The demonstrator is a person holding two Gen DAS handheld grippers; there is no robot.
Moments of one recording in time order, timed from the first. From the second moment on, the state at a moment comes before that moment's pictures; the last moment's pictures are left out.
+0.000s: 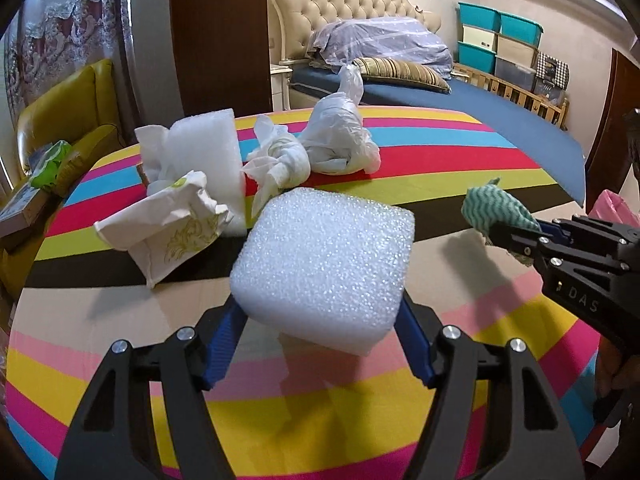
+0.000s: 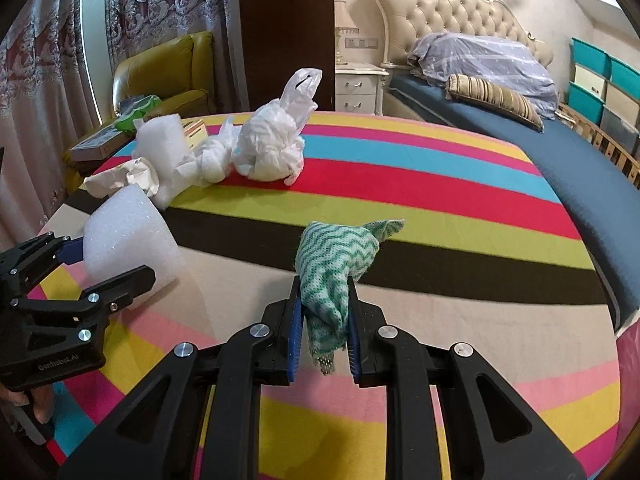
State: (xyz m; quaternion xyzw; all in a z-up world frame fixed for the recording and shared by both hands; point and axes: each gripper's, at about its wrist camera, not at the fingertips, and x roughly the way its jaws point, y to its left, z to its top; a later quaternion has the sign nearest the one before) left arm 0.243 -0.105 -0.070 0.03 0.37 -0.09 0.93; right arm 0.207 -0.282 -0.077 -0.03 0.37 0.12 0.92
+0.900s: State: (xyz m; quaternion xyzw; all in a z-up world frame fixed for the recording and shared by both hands) left arm 0.213 -0.166 -0.060 0.05 0.34 -0.16 0.93; right arm 0.143 -0.370 -0.079 0.01 0.35 0.03 0.94
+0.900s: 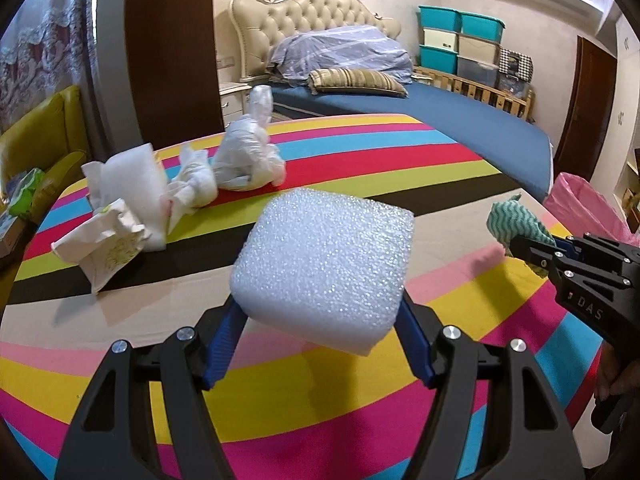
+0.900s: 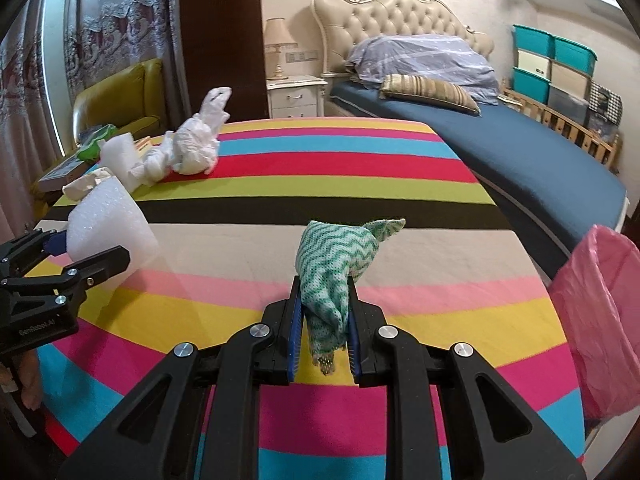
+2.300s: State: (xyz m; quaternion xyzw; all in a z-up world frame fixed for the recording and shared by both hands) left arm 0.208 -0.477 -0.025 0.15 0.33 -0.43 0.83; right arm 0.042 -0.629 -0.064 0.08 0.30 -0.20 0.93
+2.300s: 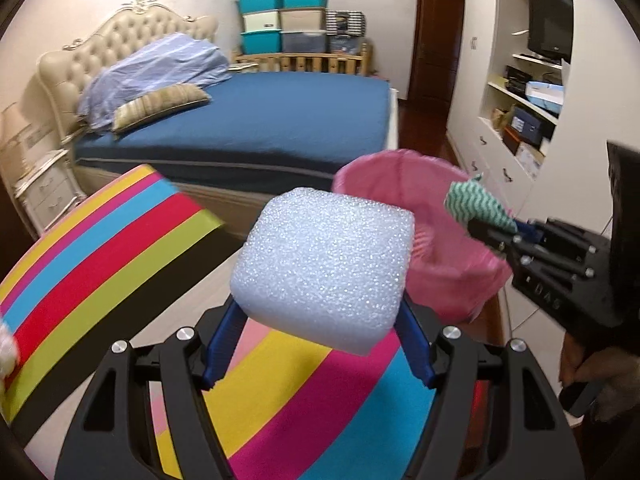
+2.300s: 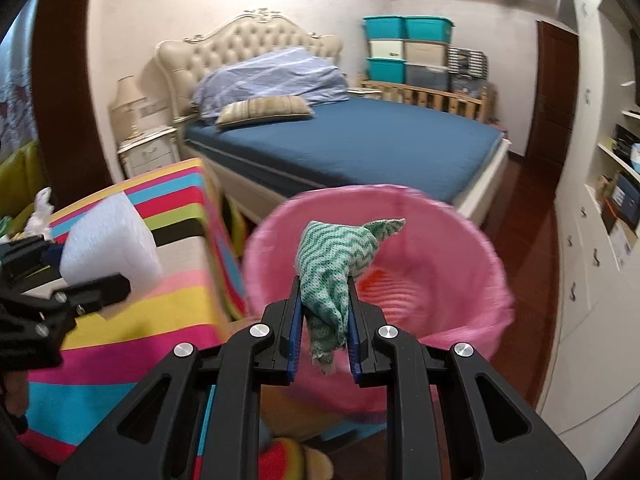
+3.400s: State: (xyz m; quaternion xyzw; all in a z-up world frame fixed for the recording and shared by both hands) left arm 0.220 -0.439 -0.032 0.19 0.28 -0.33 0.88; right arm 0.034 -0.615 -0.074 0.07 0.28 -0.17 0.94
